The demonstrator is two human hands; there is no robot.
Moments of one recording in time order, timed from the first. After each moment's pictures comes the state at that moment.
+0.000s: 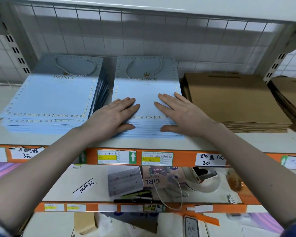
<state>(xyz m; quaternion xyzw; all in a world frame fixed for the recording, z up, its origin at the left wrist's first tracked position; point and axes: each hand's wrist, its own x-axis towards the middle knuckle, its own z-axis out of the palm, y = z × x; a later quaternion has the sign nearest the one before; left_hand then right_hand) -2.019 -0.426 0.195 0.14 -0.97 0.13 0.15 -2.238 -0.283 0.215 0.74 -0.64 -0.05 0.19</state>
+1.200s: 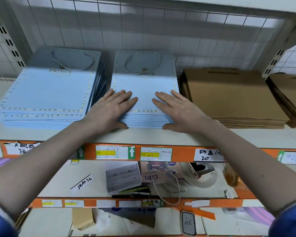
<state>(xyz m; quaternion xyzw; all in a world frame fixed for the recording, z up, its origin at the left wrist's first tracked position) -2.023 -0.437 0.187 0.16 -0.97 0.11 0.16 -2.243 -0.291 0.202 0.75 -0.63 -0.05 0.21</state>
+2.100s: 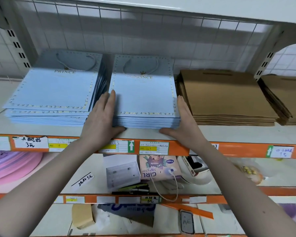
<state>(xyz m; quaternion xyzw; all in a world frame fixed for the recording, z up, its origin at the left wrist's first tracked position) -1.999 -0.392 0.168 0.33 -0.90 -0.04 0.29 -2.207 -0.243 0.174 0.57 -0.73 0.38 -0.04</state>
